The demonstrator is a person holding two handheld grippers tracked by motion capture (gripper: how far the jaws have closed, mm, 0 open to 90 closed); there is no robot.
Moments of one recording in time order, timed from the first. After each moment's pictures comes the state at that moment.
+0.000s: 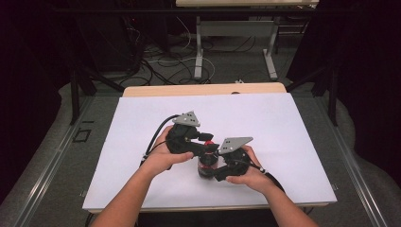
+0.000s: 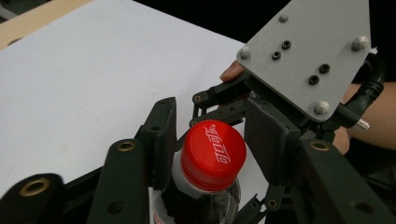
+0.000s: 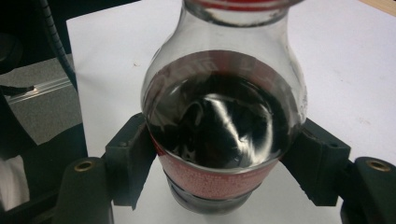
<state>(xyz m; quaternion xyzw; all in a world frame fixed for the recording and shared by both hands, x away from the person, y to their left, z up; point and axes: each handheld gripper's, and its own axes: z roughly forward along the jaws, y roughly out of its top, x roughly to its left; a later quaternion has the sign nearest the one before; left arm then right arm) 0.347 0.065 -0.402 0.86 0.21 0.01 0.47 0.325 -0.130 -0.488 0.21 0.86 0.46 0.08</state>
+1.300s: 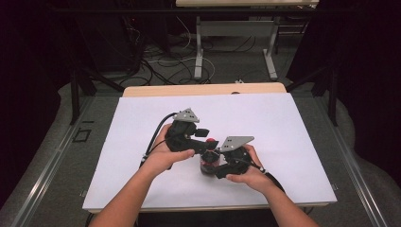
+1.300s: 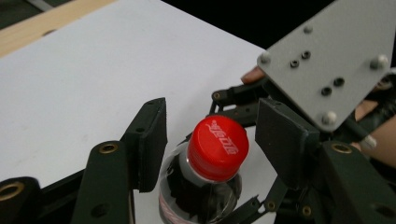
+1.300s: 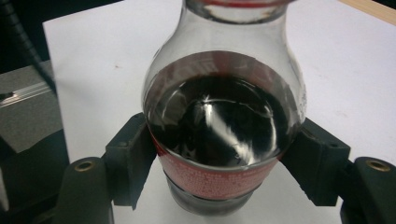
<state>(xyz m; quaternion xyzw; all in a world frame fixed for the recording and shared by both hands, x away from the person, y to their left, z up) 0.348 0.067 -0.396 0.85 0.25 0.02 0.45 0.329 -0.133 -0.487 0.23 0.86 0.45 0.10</state>
